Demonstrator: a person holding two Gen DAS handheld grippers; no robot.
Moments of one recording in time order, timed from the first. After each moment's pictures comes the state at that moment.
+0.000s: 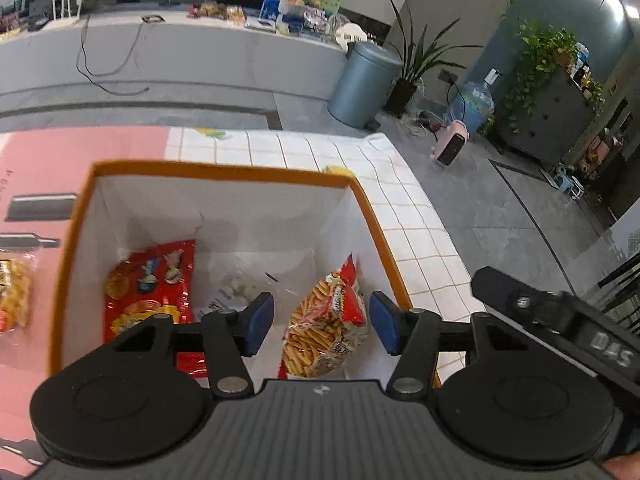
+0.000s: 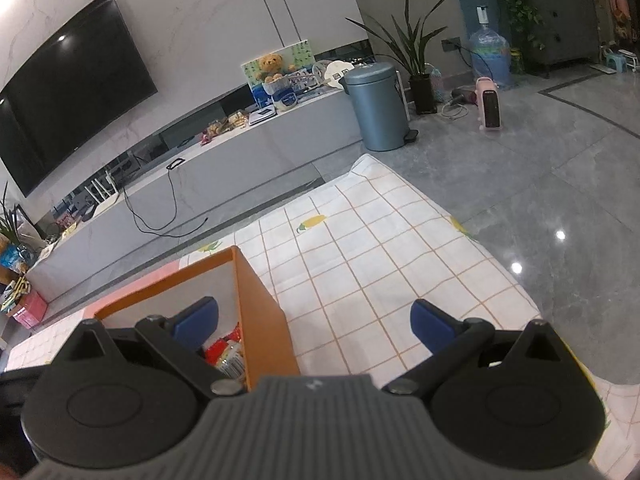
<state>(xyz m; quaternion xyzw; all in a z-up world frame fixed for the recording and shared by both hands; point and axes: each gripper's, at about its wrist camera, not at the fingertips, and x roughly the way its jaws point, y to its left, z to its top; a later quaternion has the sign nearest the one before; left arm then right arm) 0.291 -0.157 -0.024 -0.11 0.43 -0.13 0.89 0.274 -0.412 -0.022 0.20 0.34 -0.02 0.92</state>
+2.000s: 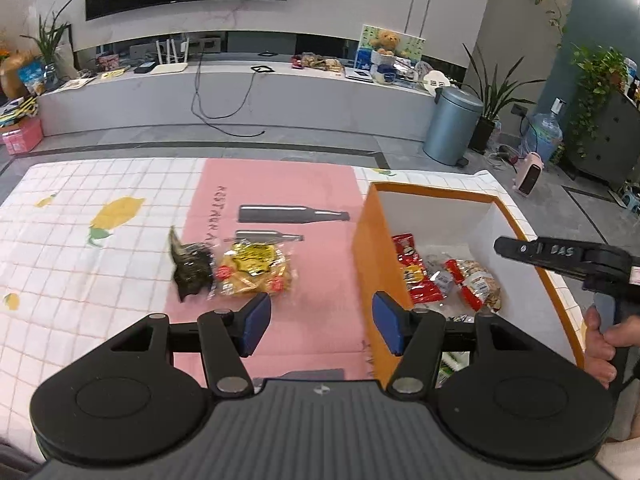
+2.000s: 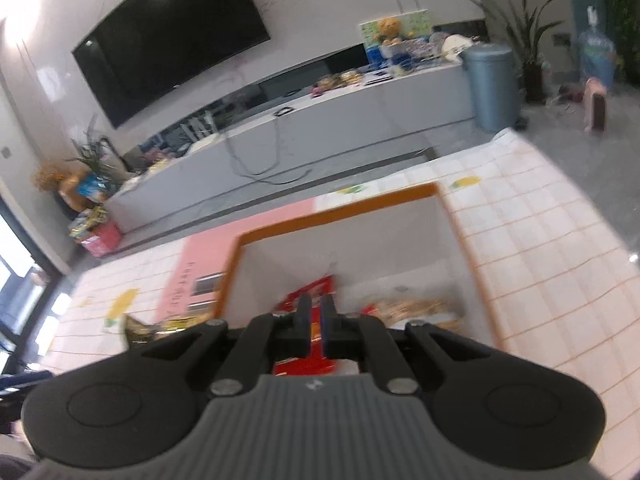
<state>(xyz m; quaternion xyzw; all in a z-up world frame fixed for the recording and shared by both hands) 0.157 0.013 0.040 -0.07 0.39 -0.01 0.92 0.266 -0.288 -0.004 0.18 0.35 0.16 0.91</state>
